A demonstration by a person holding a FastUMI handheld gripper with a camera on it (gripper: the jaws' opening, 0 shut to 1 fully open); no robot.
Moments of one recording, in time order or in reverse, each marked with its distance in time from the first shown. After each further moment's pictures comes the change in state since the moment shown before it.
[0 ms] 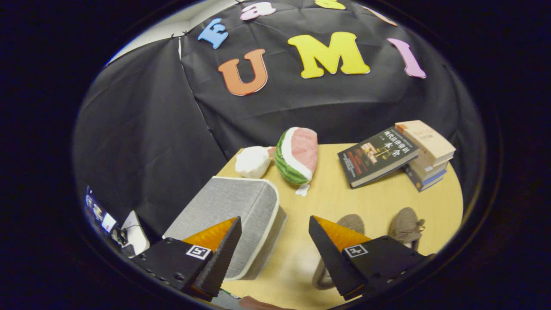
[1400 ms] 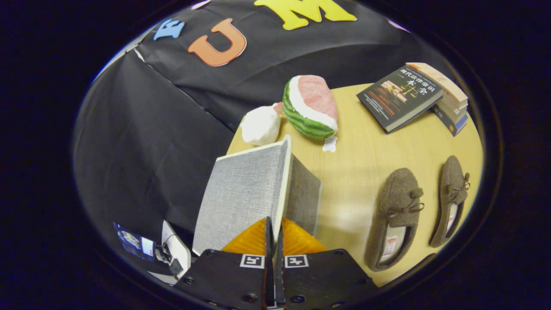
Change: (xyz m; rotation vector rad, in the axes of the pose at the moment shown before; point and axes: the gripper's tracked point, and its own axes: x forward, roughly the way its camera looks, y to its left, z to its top) arm 0.041 0.036 -0.010 0.247 0.276 0.052
